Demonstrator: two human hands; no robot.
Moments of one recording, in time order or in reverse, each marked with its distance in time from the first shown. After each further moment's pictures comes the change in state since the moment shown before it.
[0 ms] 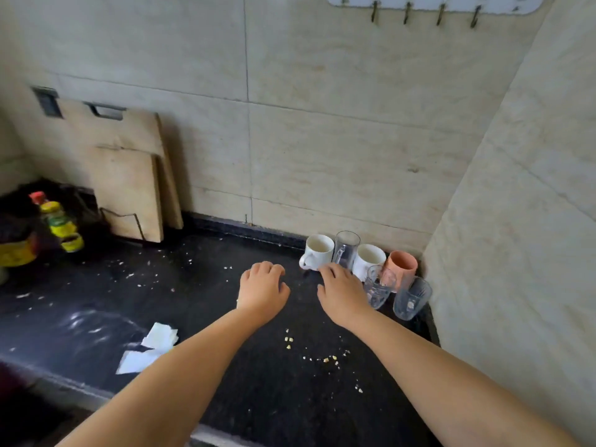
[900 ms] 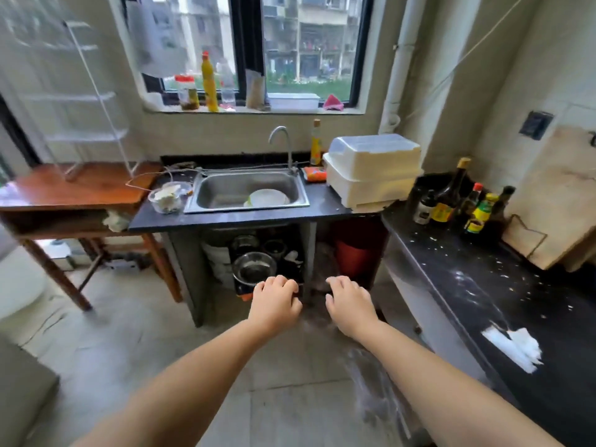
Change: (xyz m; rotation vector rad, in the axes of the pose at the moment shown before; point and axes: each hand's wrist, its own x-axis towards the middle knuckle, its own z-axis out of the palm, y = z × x) left_hand -0.596 -0.262 -0.184 0.220 0.296 -1.090; right_hand -0.310 -0.541 0.094 0.050 -0.246 -1.122
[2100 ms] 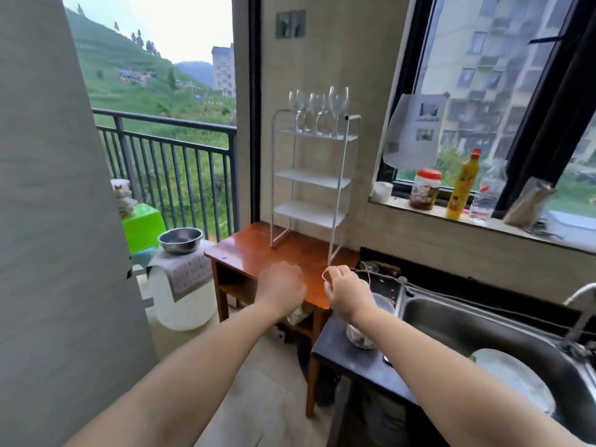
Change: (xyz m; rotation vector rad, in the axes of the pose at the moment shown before) left_hand 0.208 -0.550 -0.245 0.007 0.372 -0.582; right_hand 0.471 -0.552 0.004 0.093 0.064 -0.683
